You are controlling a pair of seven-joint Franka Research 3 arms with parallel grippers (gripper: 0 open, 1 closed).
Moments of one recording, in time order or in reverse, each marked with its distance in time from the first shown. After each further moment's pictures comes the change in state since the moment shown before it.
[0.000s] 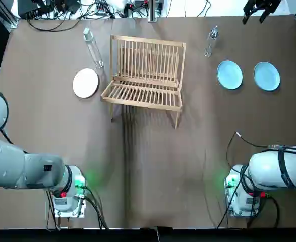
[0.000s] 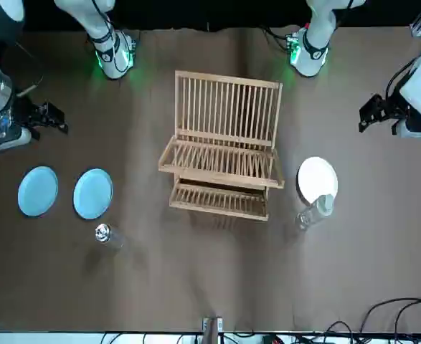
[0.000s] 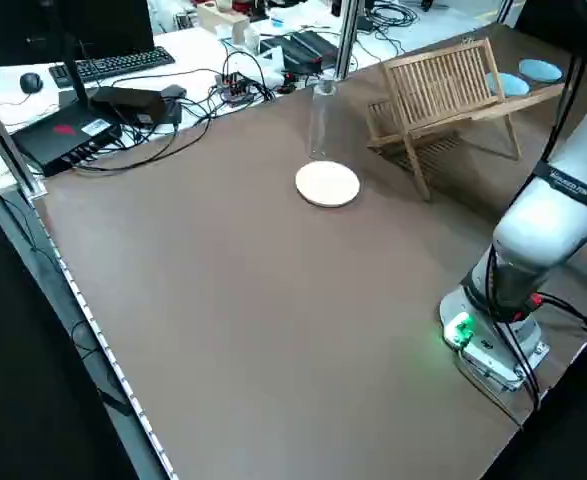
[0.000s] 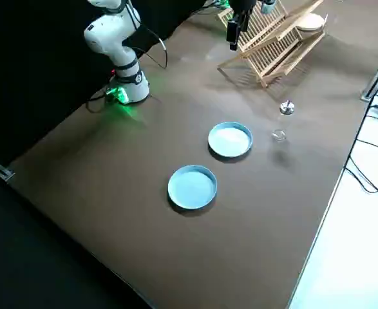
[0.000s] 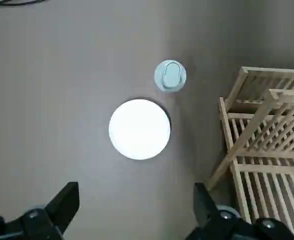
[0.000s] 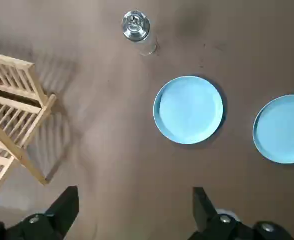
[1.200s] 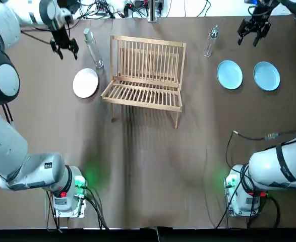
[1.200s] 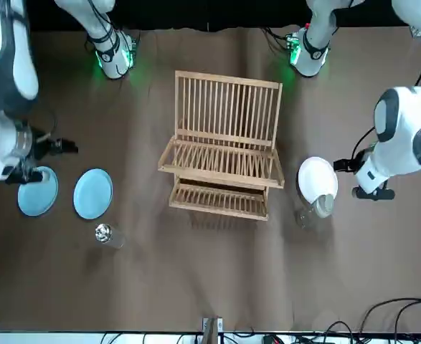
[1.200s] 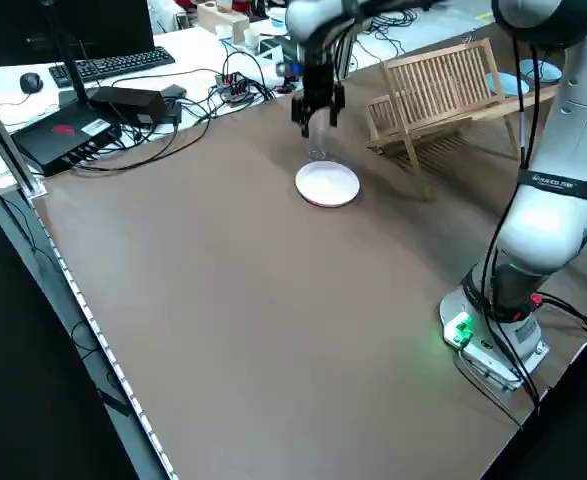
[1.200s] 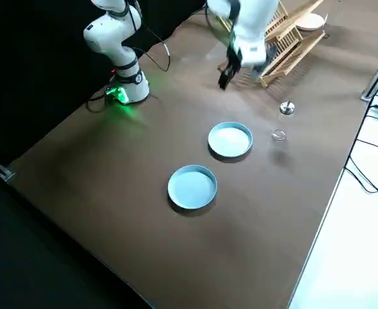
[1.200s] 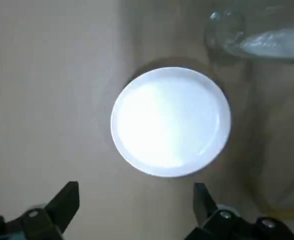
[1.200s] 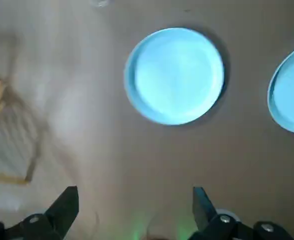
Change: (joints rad) left arm 0.092 0.267 0.001 -0.332 0.040 0.355 0.049; right arm -0.070 0.220 -0.023 -0.030 -0.002 0.012 0.030
